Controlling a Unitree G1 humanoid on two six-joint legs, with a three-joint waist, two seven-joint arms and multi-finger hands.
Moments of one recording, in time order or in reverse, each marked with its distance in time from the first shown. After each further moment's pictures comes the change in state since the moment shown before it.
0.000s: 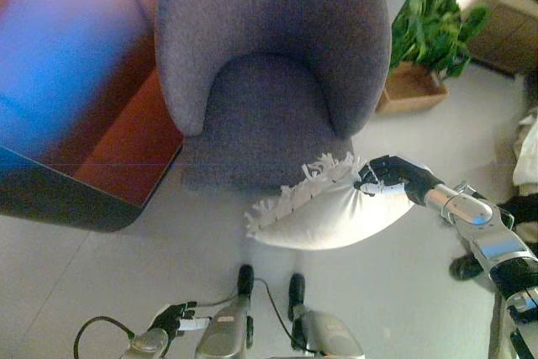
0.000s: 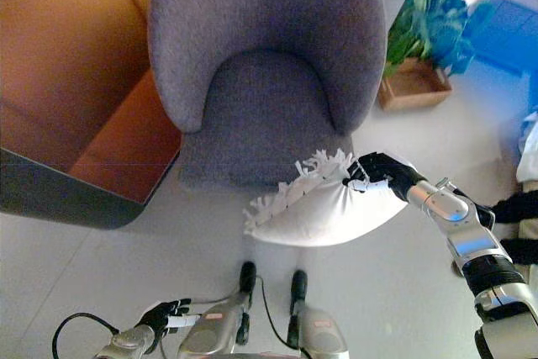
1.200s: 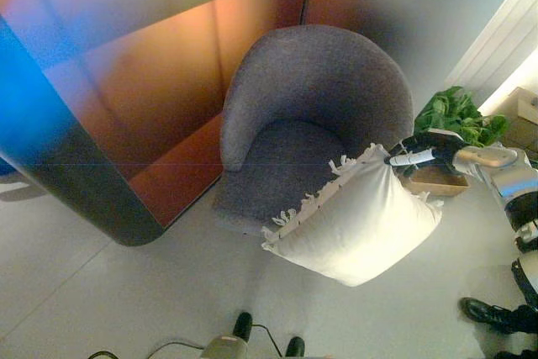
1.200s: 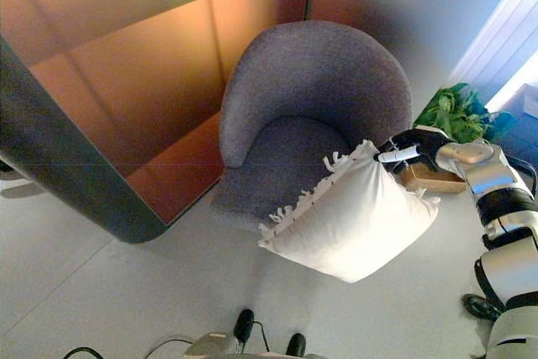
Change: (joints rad) left arm 0.100 -0.027 -0.052 0.065 0.117 0.111 -0.005; right arm -0.557 -0.087 0.310 0.447 0.055 0.263 0.056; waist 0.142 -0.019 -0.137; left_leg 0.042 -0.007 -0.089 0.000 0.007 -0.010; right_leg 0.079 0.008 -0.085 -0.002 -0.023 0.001
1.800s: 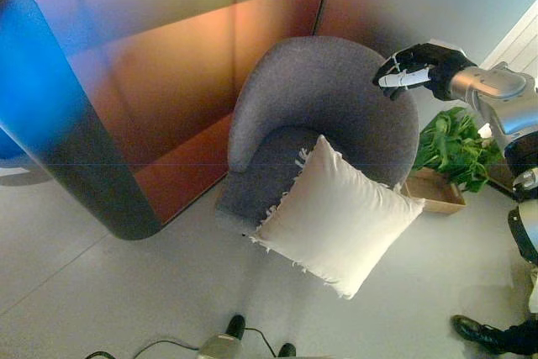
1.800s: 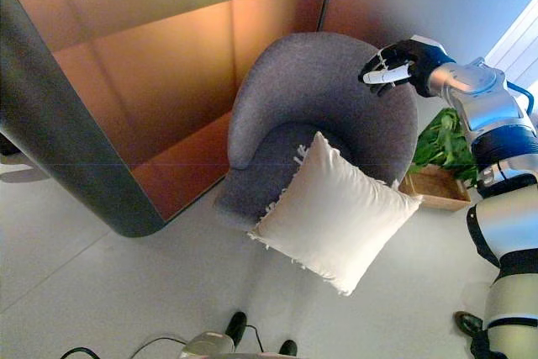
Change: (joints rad) left arm -0.003 0.011 -0.002 -0.001 0.001 0.018 0.006; right arm -0.309 0.046 0.017 -0.012 0.067 -0.013 -0.075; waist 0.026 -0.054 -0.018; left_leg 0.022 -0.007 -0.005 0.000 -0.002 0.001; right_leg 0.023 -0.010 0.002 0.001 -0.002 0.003
